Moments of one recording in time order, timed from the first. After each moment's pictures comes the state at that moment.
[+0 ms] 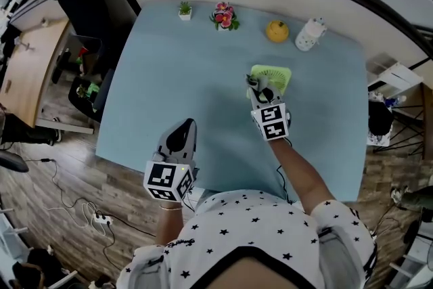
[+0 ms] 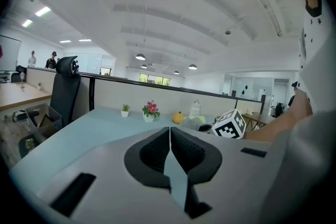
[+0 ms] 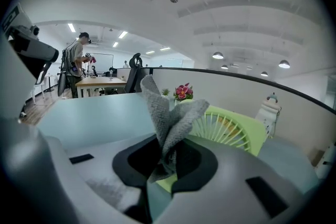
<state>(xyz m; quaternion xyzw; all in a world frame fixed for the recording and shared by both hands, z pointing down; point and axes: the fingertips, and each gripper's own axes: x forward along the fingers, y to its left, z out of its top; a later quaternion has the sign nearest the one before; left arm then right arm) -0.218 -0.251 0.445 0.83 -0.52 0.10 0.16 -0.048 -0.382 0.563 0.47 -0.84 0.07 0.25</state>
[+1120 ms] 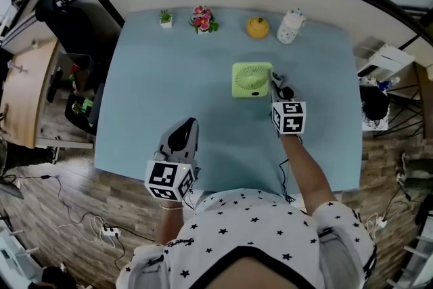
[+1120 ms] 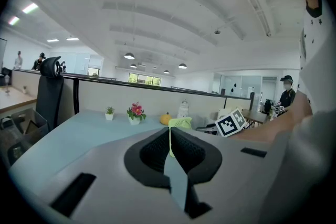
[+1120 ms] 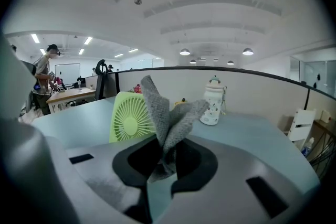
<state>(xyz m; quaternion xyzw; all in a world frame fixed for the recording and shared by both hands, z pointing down) -0.170 -0.254 0.436 0.86 -0.48 0.11 0.15 0.088 -0.375 0.562 0.60 -0.76 0.14 0.20</state>
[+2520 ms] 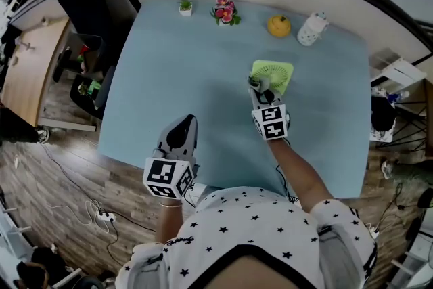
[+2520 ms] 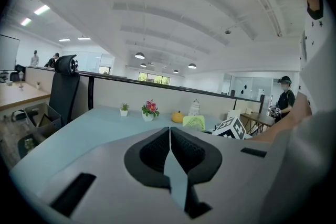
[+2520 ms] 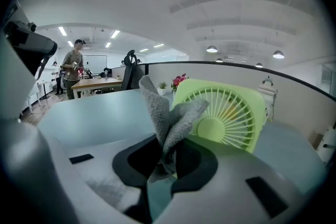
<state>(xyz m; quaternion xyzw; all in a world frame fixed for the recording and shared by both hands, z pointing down) -0.219 -0.252 0.444 0.83 -0.52 0.10 0.17 -0.043 -0.371 0.591 0.49 -0.83 0.10 0.24</state>
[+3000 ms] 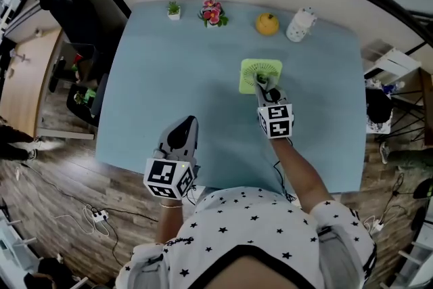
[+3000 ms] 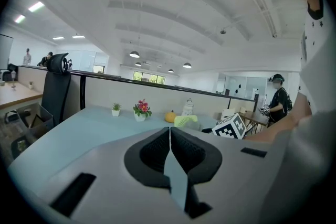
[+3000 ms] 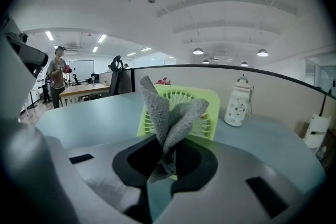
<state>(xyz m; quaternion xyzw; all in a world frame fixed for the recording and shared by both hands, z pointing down) -0.192 -0.252 0.444 0.85 -0.49 0.11 0.17 0.010 -0.369 0.578 0.55 -0.80 0.12 0.21</state>
